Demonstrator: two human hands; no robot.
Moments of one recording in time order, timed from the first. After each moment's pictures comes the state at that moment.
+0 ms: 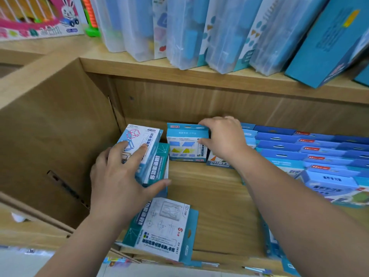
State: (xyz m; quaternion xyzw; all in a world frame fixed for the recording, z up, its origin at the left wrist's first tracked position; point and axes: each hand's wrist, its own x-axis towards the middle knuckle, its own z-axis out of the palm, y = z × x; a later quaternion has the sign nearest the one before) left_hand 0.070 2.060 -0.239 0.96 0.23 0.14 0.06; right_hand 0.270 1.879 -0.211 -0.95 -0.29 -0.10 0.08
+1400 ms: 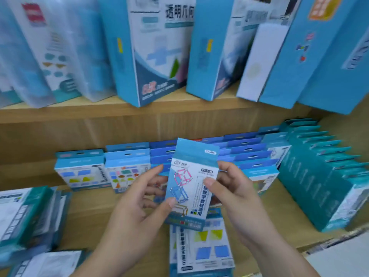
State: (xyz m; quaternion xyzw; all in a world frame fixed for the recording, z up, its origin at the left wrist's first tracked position) left_hand 0.147 1.822 -0.220 0.77 -0.05 0.14 0.62; right_hand 0.185 1.621 -0.202 -0.66 -0.06 0.03 0.75
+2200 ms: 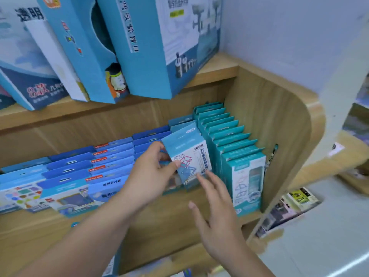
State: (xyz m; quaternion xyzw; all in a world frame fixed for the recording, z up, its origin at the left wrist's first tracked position) left_hand 0.251 1.544 -0.204 0.84 -0.04 0.00 0.54; right_hand 0.175 1.378 -0.284 -0.88 -0.09 -0.14 0.45
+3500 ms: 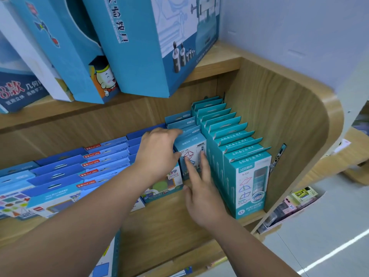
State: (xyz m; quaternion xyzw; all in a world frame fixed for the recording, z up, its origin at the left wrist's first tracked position) left_hand 0.328 1.533 -0.213 0.97 -0.18 0.15 0.11; right_hand 0.247 1.398 -0.315 -0.92 -0.08 -0.08 0.38
